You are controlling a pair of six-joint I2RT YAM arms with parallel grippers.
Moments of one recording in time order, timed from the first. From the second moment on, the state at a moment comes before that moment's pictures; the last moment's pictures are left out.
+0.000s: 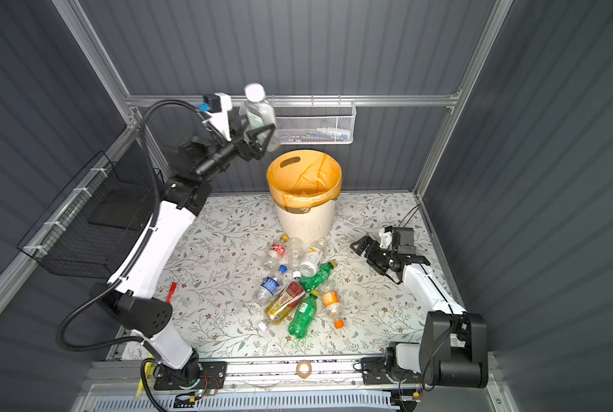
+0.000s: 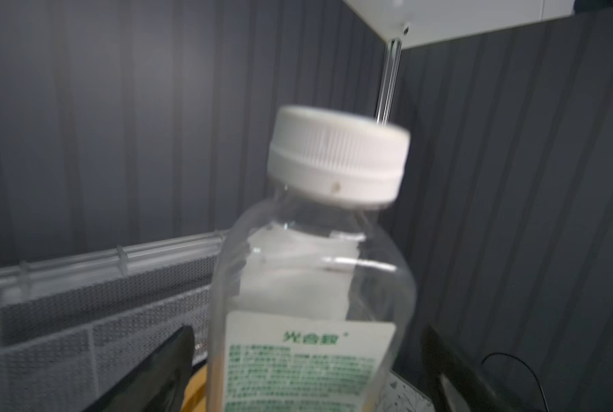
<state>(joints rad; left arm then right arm) -0.42 1.76 2.04 -0.15 0.41 -0.21 -0.03 1.28 0.76 -0.32 -0.57 0.60</state>
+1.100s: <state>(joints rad) -0.22 1.24 1.08 -0.37 0.04 -0.23 0.39 1.21 0.73 -0.64 -0.34 0.41</state>
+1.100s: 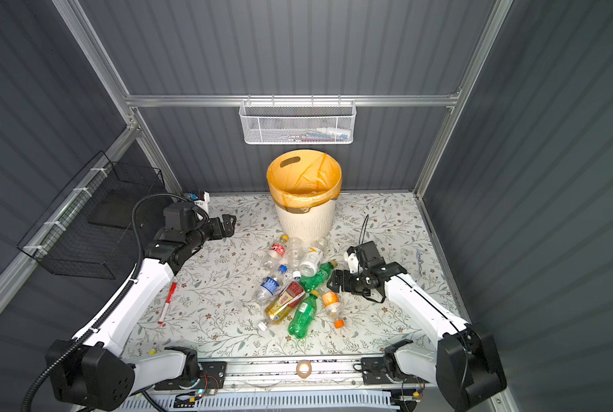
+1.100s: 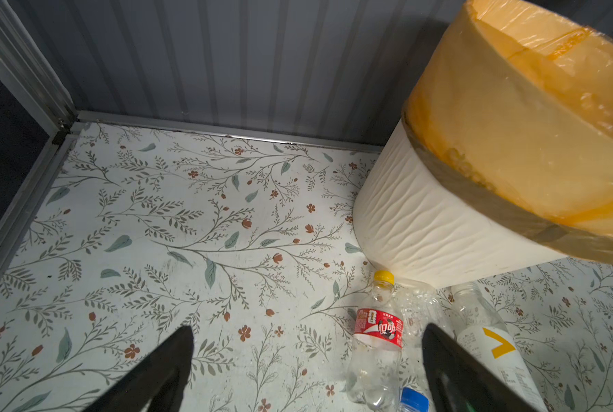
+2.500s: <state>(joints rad) -0.21 1.34 0.89 -0.27 0.06 -0.27 0.60 1.39 0.73 -0.61 -0.05 0.49</state>
